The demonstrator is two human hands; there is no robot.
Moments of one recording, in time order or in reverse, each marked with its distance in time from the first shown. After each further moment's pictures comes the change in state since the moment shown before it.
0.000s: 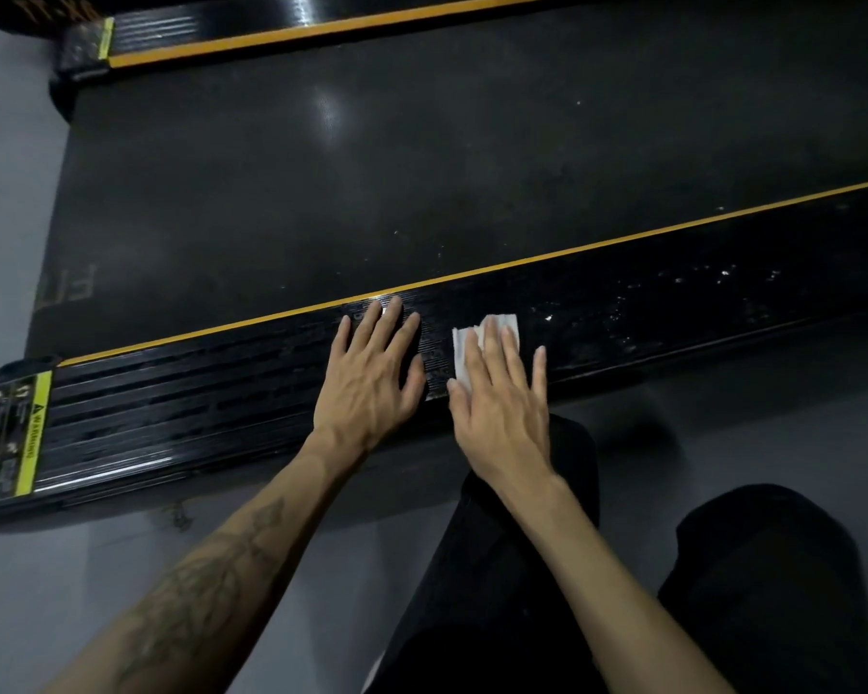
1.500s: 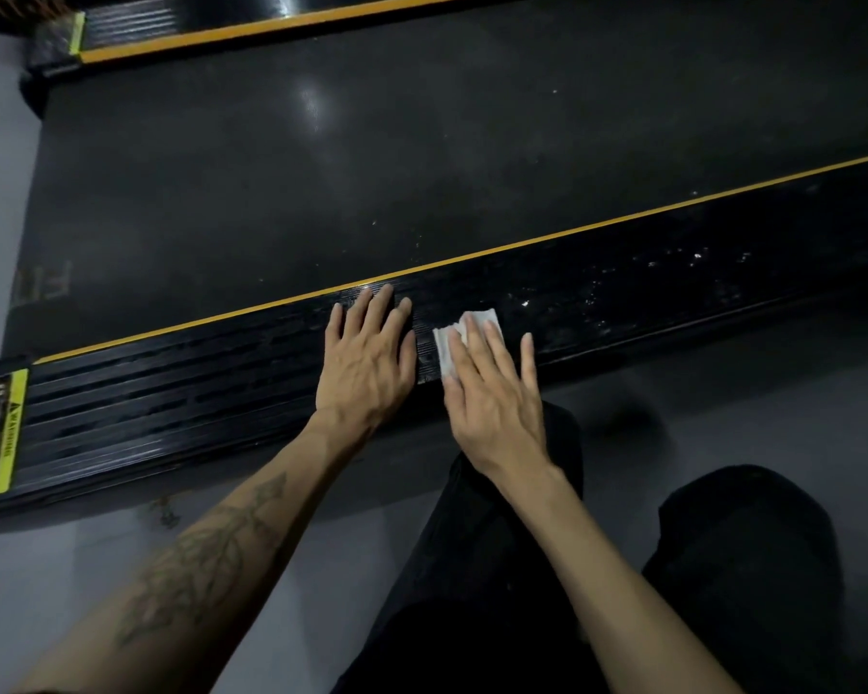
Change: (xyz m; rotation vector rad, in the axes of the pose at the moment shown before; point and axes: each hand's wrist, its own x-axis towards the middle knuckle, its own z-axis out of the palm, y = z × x) left_hand 0.011 0.021 0.009 0.015 -0.022 -0.072; right_hand -0.012 0.021 -0.005 0.040 0.038 -0.063
